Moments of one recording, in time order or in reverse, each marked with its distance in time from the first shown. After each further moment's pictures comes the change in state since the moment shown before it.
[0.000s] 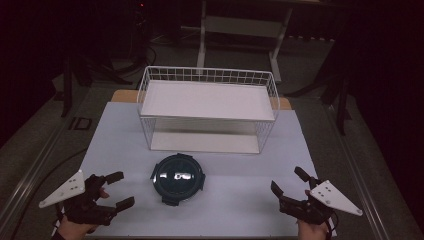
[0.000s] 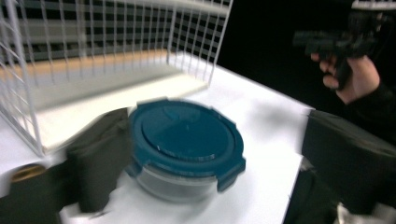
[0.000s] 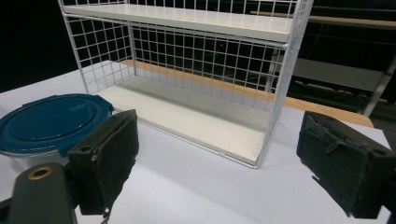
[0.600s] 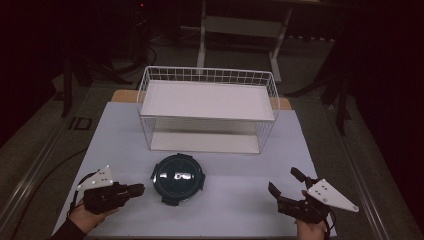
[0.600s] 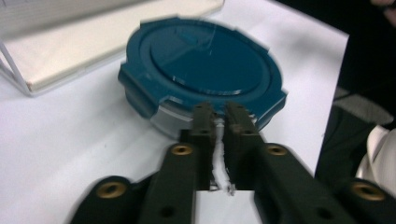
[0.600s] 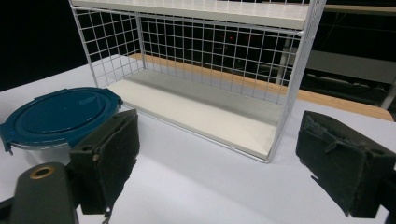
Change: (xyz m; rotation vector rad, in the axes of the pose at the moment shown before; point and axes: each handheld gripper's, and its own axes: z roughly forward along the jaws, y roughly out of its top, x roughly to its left) left arm 0.022 -0.016 0.037 0.309 0.009 0.018; right arm -0.001 -0.004 0.005 0.027 0.042 0.017
